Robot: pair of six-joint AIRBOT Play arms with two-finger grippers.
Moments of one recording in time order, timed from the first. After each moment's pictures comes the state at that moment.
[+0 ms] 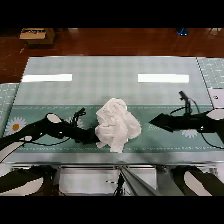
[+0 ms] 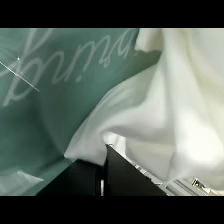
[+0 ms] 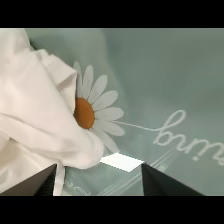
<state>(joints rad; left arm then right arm) -0.32 -1.34 0.43 0.50 -0.98 -1.11 -0.15 -0.98 0.48 -0.70 1.14 1.13</state>
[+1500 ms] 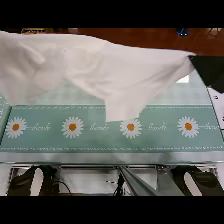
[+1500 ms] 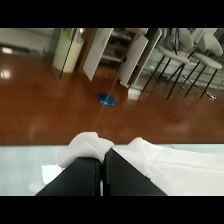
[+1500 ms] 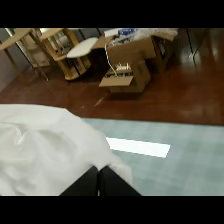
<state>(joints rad) 0.42 -0.46 1.17 0.50 -1.05 -1.19 -0.09 -0.53 0.98 -0.55 0.90 1.15</state>
